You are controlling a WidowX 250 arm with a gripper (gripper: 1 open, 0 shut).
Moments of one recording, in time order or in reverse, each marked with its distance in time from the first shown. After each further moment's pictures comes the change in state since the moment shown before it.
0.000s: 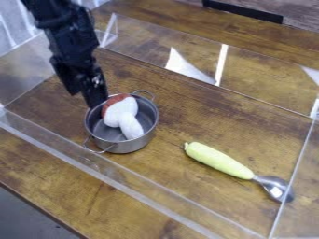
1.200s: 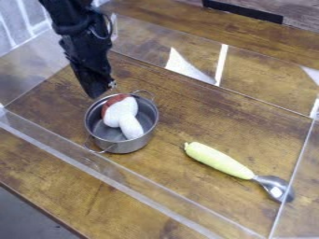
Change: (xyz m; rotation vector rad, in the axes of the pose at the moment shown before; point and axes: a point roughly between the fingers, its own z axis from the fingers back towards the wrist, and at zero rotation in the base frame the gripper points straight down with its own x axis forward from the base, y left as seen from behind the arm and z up) arm 0.016 0.004 -0.015 0.150 -0.040 -0.011
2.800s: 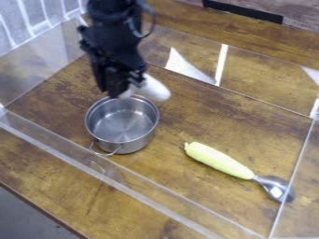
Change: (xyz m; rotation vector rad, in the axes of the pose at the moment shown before) arm 0.002 -0.028 0.029 0.153 0.096 0.120
